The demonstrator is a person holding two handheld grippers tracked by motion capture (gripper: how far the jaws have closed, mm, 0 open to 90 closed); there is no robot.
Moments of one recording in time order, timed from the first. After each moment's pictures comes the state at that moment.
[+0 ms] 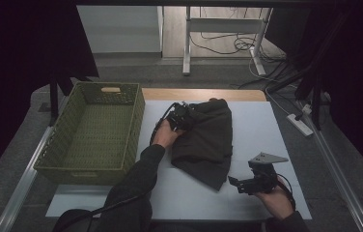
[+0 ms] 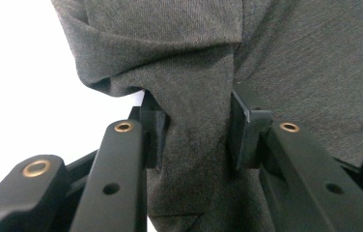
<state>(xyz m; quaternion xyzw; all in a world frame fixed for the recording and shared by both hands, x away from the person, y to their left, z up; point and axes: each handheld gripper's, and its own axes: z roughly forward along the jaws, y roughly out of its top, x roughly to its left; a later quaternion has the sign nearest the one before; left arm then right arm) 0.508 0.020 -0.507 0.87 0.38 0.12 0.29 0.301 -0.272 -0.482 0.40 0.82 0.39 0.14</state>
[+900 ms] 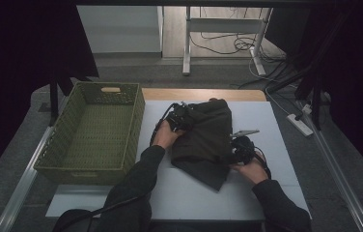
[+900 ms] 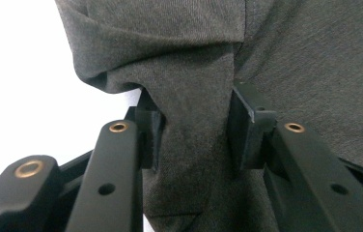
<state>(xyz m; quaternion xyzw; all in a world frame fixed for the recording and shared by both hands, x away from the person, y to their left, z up) 0.508 0.023 -0.510 0.86 0.39 0.11 0.30 0.398 -0.231 -0.507 0.44 0.83 0.32 0.13</state>
